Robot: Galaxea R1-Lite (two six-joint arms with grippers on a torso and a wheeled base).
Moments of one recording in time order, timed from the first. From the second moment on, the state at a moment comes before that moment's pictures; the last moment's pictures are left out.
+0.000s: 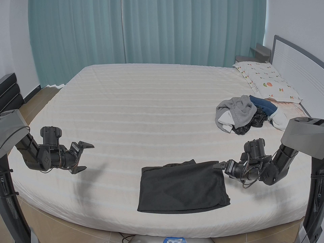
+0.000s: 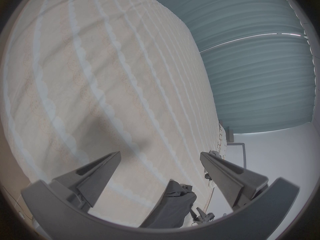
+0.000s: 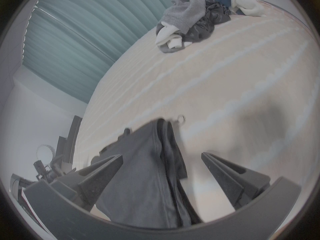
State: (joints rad) left arm 0.12 2.17 -0.83 -0.62 -0.46 -1.00; right arm 0.24 2.29 -0.77 -0.79 0.19 0.68
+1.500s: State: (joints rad) left arm 0.12 2.17 -0.83 -0.62 -0.46 -1.00; right arm 0.29 2.27 -0.27 -1.20 0.21 0.58
